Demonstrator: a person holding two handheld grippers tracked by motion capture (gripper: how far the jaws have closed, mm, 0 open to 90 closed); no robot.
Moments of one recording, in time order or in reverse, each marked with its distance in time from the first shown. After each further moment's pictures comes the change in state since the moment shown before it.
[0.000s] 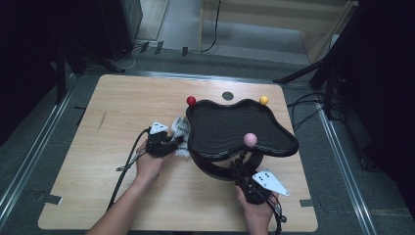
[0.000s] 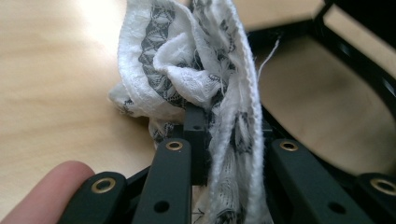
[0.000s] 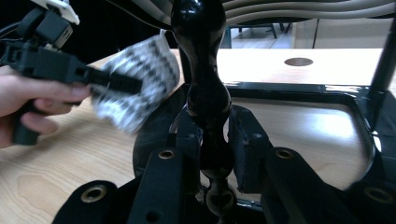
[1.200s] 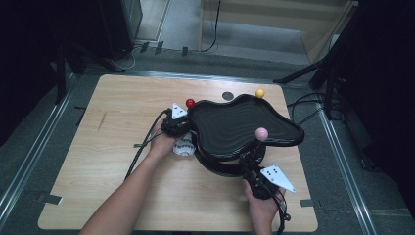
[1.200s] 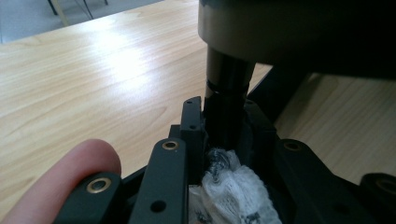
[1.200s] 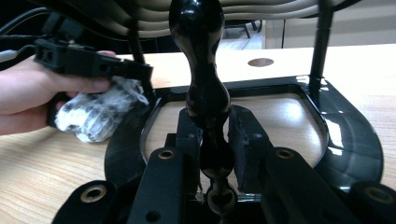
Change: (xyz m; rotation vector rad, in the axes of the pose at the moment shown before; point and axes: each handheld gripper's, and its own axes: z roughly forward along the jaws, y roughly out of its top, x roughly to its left) left arm 0.011 0.046 0.060 -0.109 0.043 0.212; right arm -0.020 0.005 0.001 -0.011 -0.103 0.037
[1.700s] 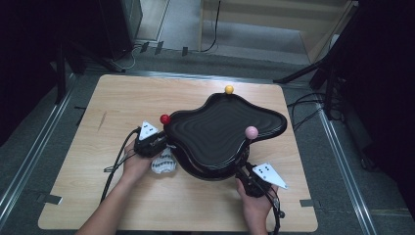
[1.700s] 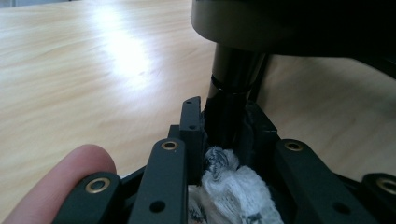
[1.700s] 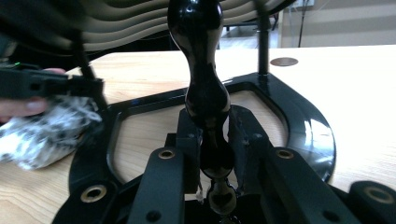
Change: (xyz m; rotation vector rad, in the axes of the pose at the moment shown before) left arm 0.014 -0.056 -0.089 -0.033 0.033 -0.068; right arm 0.015 0.000 0.013 0.012 0.055 -0.010
